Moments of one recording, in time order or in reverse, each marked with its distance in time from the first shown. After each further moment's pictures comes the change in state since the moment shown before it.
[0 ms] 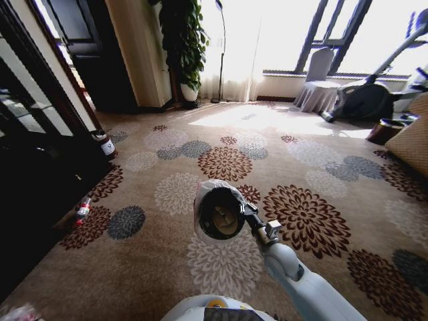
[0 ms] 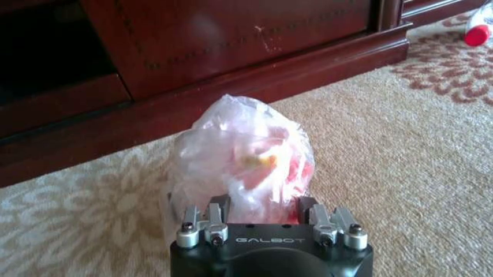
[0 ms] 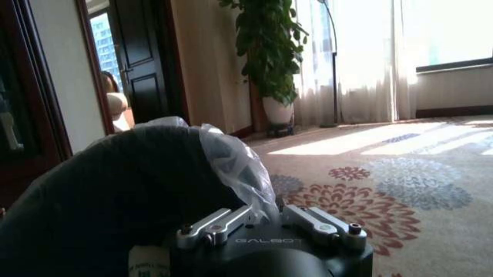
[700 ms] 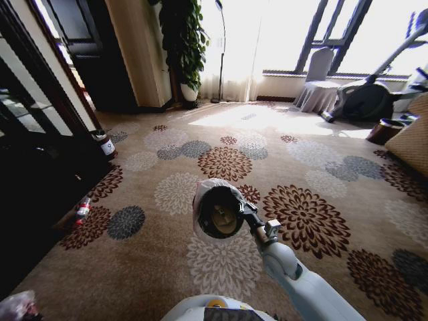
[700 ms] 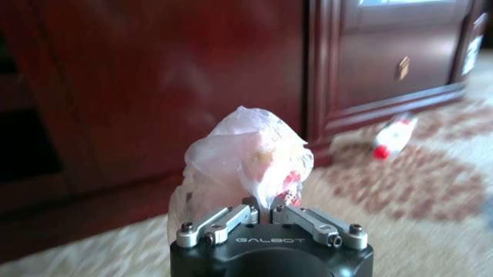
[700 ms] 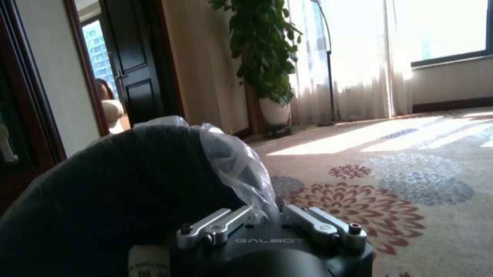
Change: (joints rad) left arm 0.066 -0.043 -0.015 -0.269 -0.022 -0.134 0.079; right arm 0.055 0.028 -0.034 -0.029 0.036 -0.005 0.030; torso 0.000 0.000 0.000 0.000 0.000
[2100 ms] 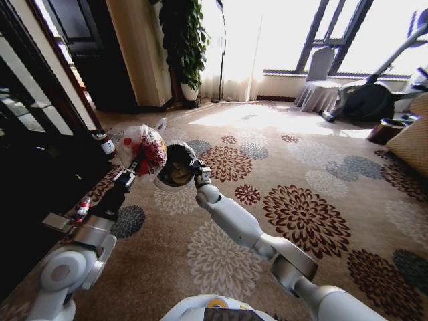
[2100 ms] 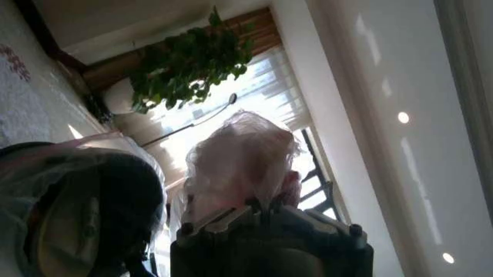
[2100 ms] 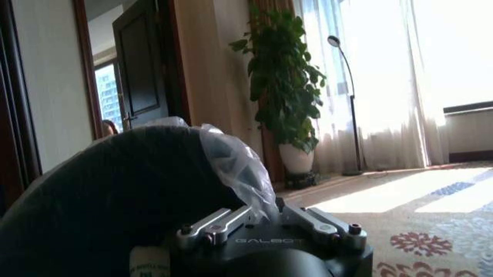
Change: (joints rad) left arm -0.003 0.135 0.357 -1.213 -1.191 0.398 0.040; right arm 0.798 0.608 -0.358 -0.892 -0.019 0.162 0.133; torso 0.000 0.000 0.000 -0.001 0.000
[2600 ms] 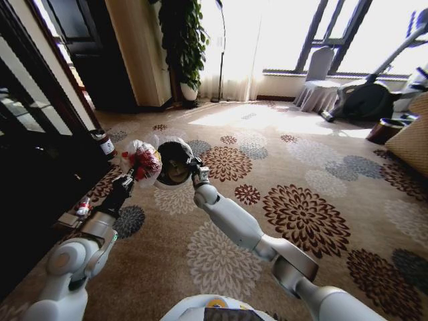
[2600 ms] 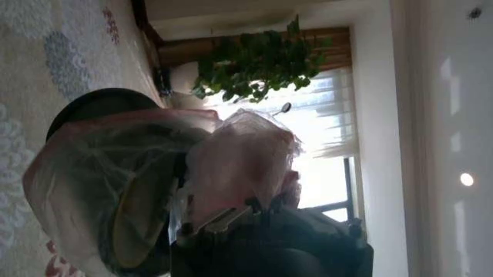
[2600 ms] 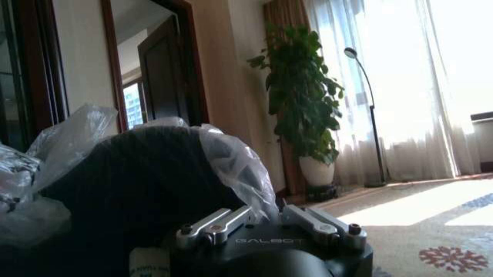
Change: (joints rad) left arm -0.107 -0.020 0.029 0.178 -0.234 0.023 -0.141; right arm -0.049 -0.055 -0.047 0.157 0.012 0.015 0.000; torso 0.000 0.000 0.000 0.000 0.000
